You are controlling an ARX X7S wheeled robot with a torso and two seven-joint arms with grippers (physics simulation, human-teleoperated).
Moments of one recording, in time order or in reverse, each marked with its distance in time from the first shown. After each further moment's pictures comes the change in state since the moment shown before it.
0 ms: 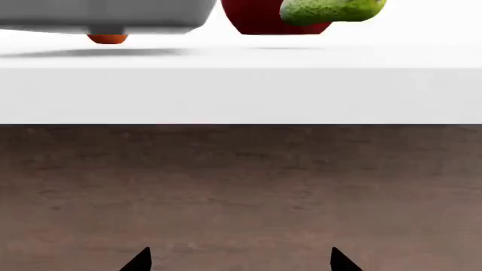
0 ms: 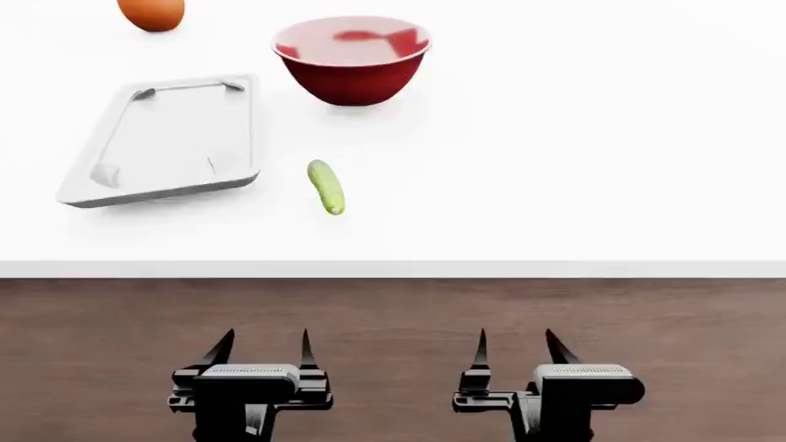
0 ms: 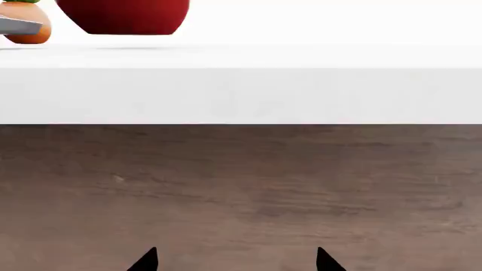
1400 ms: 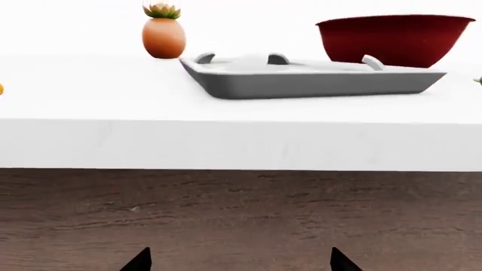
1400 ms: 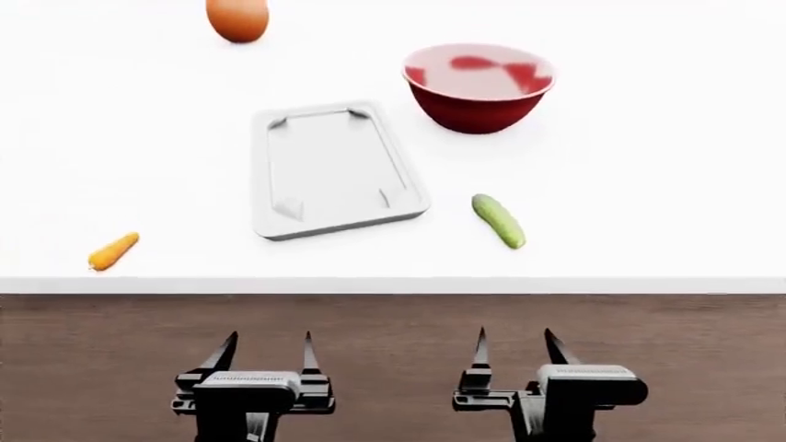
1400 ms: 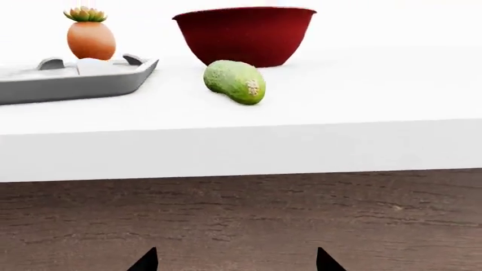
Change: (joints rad) left arm -0.002 -0.103 0.134 -0.058 -0.115 0.102 -0.112; right arm 0.006 0.102 -0.117 0.009 0.141 -0.030 0.104
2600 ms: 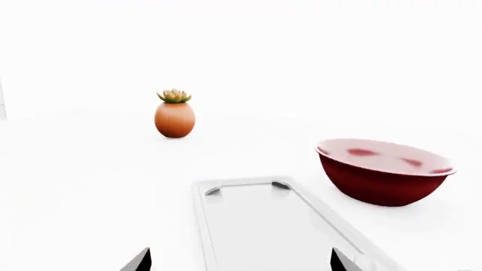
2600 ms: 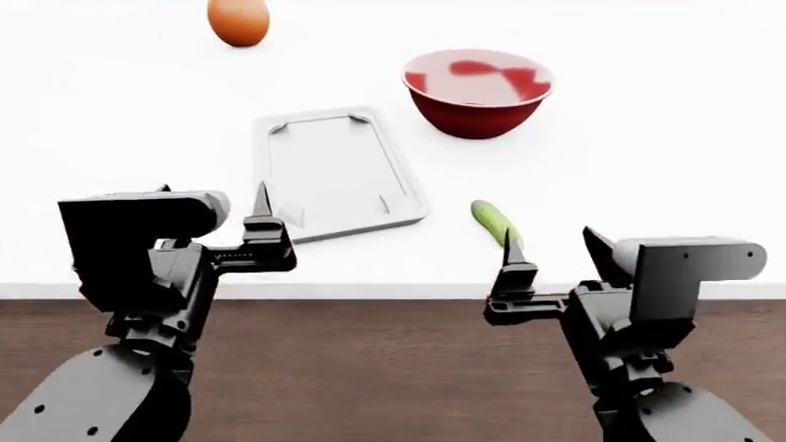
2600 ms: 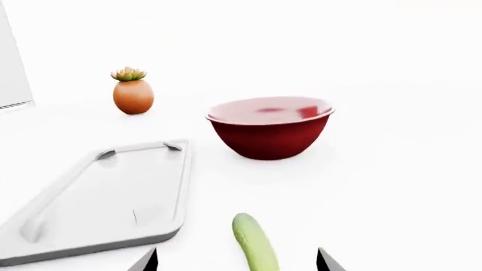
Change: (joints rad) left arm -0.457 -0.100 -0.180 0.842 -0.365 -1.184 -0.210; right arm 0.303 0.202 0.171 -0.757 0.512 0.989 0.202
